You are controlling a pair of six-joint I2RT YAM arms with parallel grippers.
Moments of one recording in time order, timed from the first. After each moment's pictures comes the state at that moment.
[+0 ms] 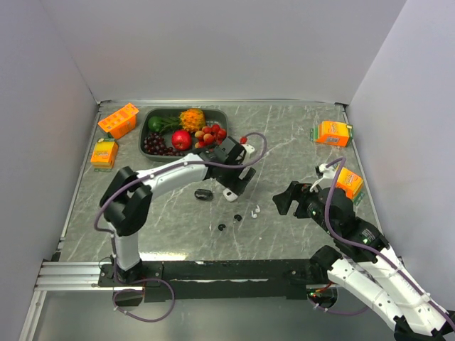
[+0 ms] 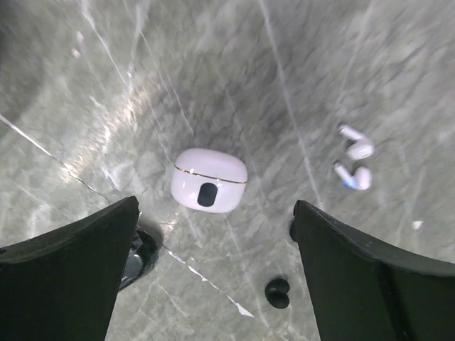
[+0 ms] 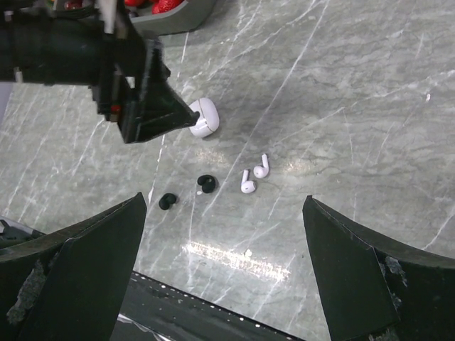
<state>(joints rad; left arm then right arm) -0.83 1.84 1.42 -0.54 0.03 -0.13 0.65 0.47 0.70 -0.69 0.19 0.59</state>
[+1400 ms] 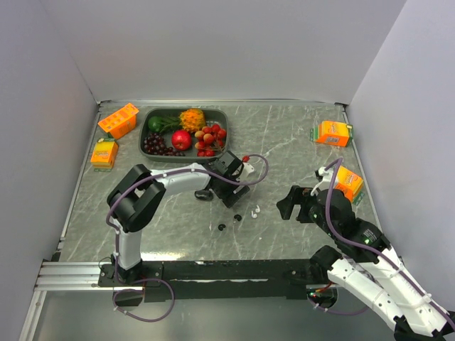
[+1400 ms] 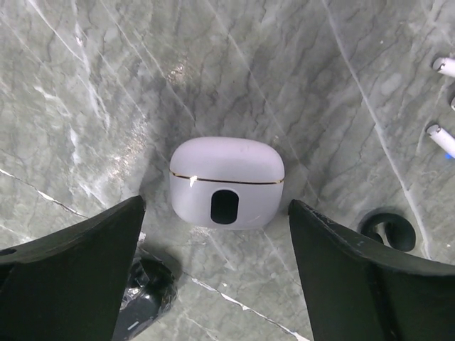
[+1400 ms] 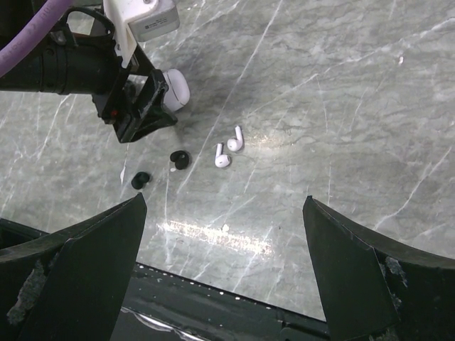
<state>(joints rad) -0.83 1.92 1.27 -0.43 0.02 0.09 0.65 0.47 0.71 -0.81 0.21 0.59</state>
